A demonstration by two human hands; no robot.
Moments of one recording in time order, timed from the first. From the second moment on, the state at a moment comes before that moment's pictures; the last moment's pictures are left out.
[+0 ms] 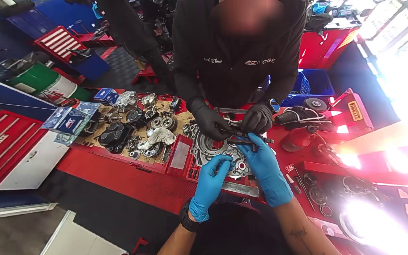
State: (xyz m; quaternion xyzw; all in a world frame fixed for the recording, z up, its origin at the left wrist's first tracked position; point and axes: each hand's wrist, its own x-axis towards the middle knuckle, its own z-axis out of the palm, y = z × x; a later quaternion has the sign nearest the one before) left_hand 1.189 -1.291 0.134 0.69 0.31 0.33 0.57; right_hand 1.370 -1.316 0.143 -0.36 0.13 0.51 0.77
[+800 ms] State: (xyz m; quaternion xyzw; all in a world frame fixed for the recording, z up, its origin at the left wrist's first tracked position) left_hand 1.186 -1.296 0.132 0.69 0.31 0.32 0.56; right_hand 1.385 -1.341 0.147 -0.31 0.12 0.53 0.78
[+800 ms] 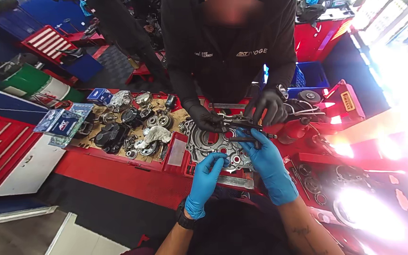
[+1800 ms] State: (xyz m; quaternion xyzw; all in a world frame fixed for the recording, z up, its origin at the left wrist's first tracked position) left_hand 1.124 -1.290 0.140 0.67 0.40 0.39 0.49; right_hand 1.479 -1.429 -0.166 -0.73 -0.19 0.62 0.21
